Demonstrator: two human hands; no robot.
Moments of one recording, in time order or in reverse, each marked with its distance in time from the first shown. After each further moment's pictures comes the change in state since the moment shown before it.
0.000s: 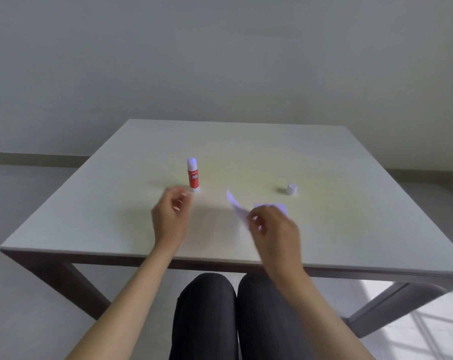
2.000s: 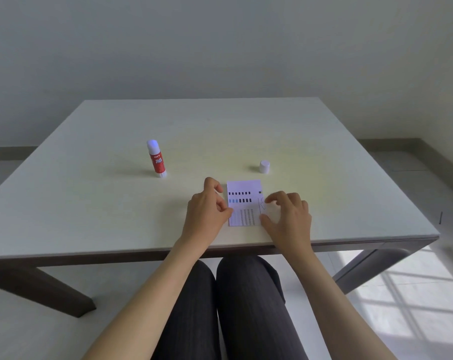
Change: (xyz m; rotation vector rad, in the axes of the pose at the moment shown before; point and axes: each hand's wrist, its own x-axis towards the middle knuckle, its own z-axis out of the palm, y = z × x) left_hand -0.046 0.038 0.086 0.328 -0.490 0.126; right_hand 0.006 0.084 -0.023 -0.284 -0.121 0.306
